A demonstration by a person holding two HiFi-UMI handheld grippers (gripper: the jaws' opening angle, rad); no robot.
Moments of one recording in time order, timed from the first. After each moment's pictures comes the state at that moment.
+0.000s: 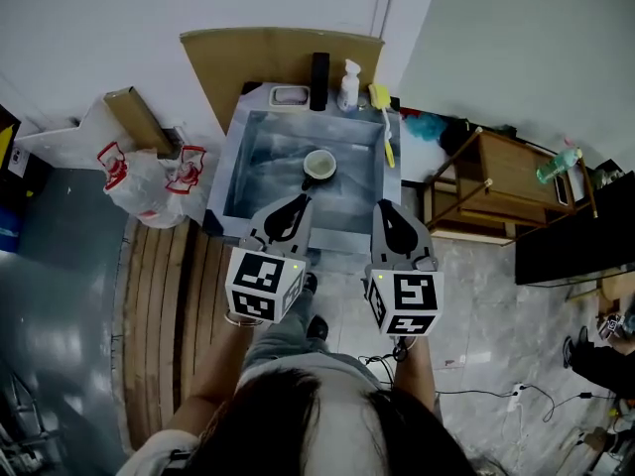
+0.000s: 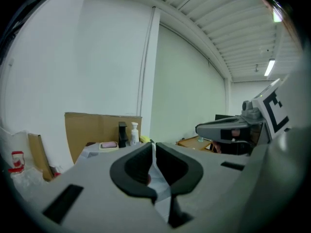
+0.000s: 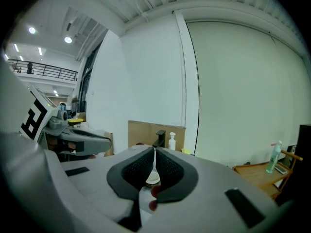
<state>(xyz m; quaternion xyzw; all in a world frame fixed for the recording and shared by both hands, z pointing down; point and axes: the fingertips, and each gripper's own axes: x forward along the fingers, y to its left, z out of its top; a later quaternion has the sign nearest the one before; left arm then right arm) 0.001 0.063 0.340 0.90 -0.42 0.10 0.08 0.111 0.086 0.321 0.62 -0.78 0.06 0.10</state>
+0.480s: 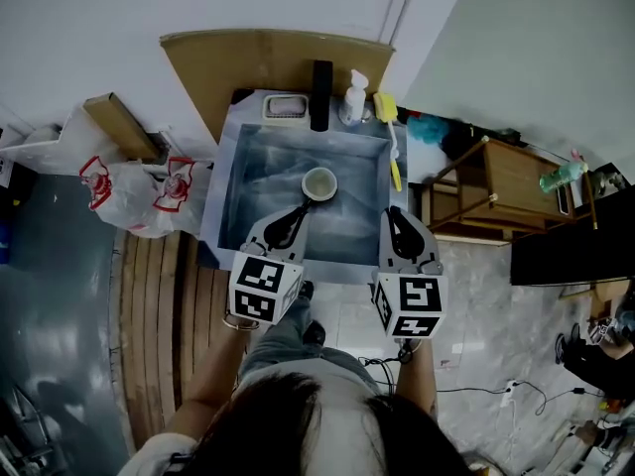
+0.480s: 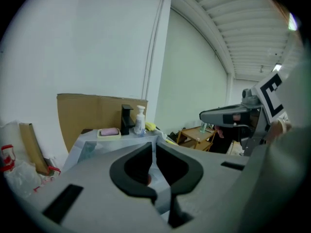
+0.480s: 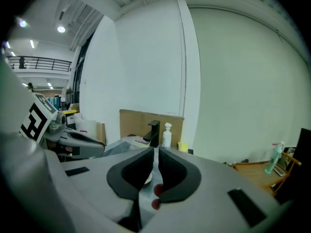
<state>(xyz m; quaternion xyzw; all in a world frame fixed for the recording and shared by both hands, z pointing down) -0.006 -0.024 0.407 0.89 -0.40 0.16 0.14 0.123 -0.002 0.360 0.63 -0.75 0.09 0.15</state>
